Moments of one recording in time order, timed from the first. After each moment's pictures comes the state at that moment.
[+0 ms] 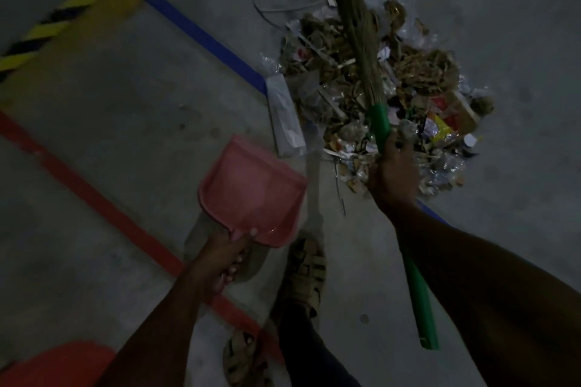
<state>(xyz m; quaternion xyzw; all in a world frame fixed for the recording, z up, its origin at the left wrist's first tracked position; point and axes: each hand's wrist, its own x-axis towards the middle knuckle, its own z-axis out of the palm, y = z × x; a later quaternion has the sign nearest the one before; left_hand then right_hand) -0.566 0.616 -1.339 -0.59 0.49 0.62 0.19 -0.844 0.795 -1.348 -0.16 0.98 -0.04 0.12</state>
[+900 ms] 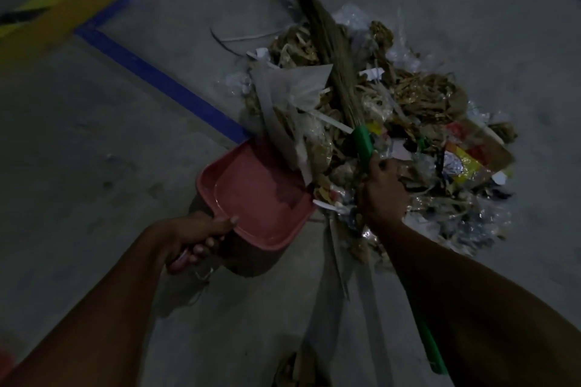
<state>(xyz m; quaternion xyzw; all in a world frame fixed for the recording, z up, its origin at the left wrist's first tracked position) -0.737 0.496 -1.526 -0.45 0.57 0.59 0.35 -0.948 0.764 -1.552 -0.13 0.99 -0.03 0.06</state>
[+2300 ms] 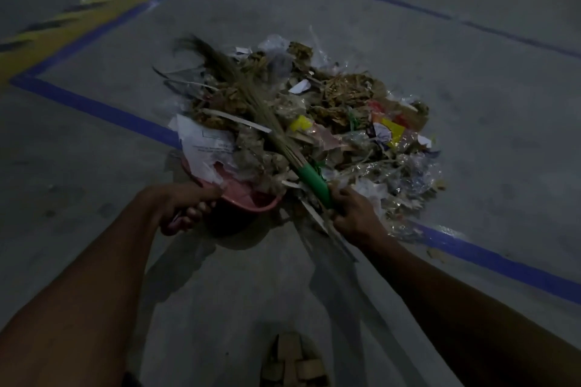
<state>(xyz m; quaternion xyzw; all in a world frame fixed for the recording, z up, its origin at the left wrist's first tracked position) -0.786 0.517 -1.547 -0.36 0.66 0.57 0.34 -0.863 0.861 -1.563 -0.25 0.94 -0.21 0.10</state>
